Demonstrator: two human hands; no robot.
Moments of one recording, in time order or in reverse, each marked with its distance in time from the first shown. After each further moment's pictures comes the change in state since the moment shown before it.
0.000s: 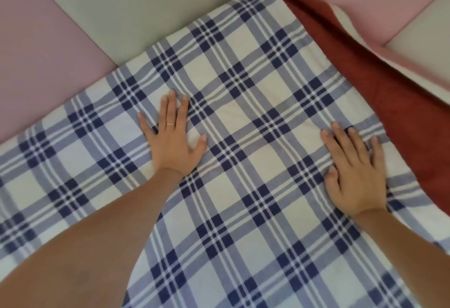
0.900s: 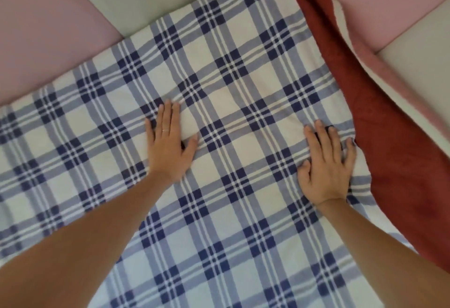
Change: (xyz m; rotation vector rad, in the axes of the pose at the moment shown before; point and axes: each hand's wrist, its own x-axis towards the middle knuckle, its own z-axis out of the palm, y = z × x) left_hand -0.055 0.023 -0.022 -0.201 -0.250 -0.161; right_hand 0.005 0.004 0.012 0.041 -0.003 0.002
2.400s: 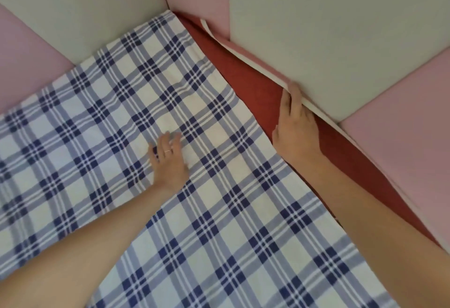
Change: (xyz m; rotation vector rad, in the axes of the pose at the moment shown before) left_hand -0.138 0.170 0.024 0.166 -0.070 0.028; right_hand -0.079 0.110 -0.140 0.112 0.058 0.113
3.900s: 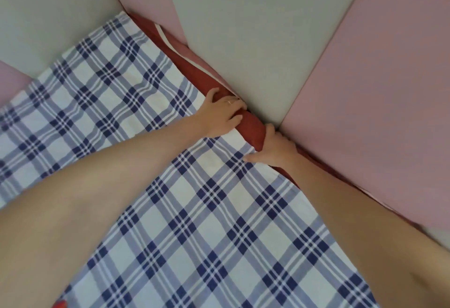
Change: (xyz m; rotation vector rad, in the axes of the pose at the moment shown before) left_hand 0.073 0.166 -0.038 0.085 -0.060 0.862; right_hand -0.043 0.057 0.042 0.313 -0.667 0.393
